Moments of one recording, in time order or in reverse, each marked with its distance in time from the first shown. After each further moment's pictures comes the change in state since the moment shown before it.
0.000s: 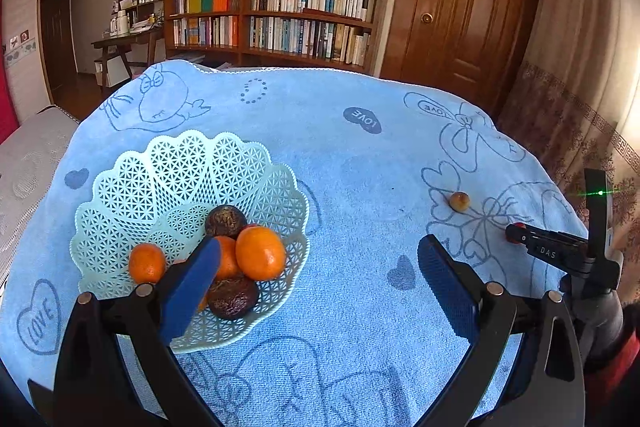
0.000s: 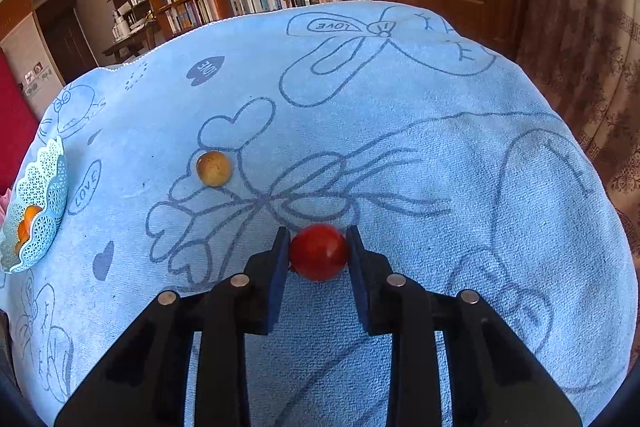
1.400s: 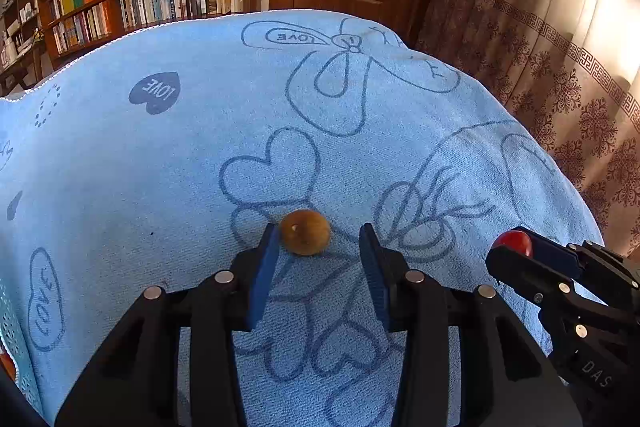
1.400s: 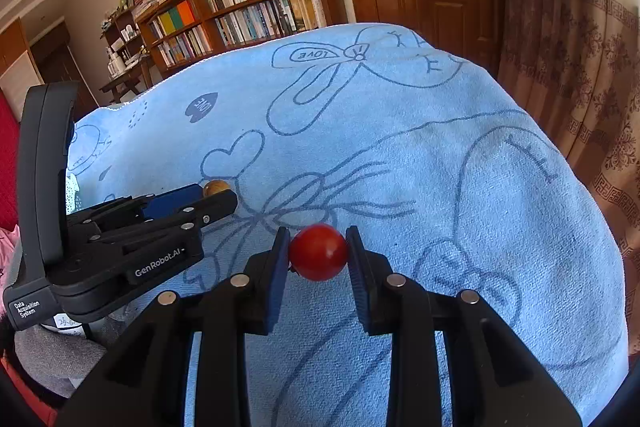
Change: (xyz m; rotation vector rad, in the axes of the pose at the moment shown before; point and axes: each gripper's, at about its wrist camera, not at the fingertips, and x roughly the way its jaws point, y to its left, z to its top) left arm 0.163 -0.174 0.018 0.245 0.204 -0.251; right arm -0.031 -0.017 -0.002 0.092 -0.077 0.015
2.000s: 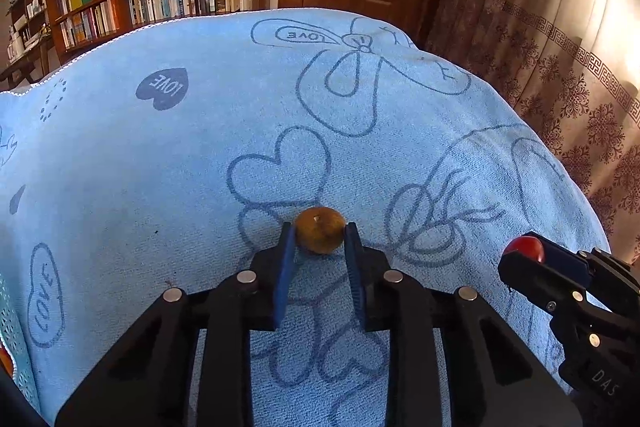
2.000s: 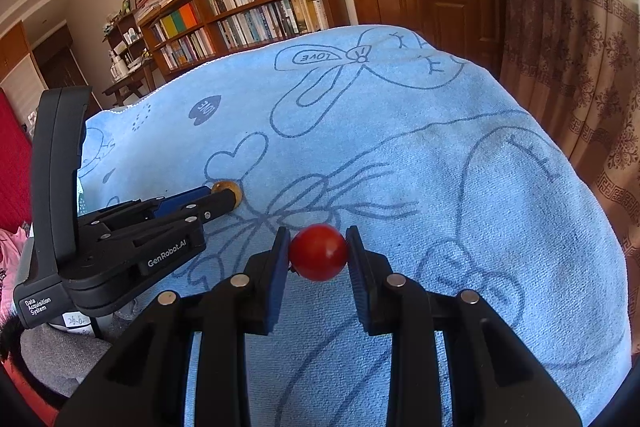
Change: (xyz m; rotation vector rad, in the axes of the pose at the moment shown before) left arm 0.003 0.006 0.001 -0.030 -0.001 0.018; right arm -0.002 0.000 -0.002 0.006 -0.010 0.014
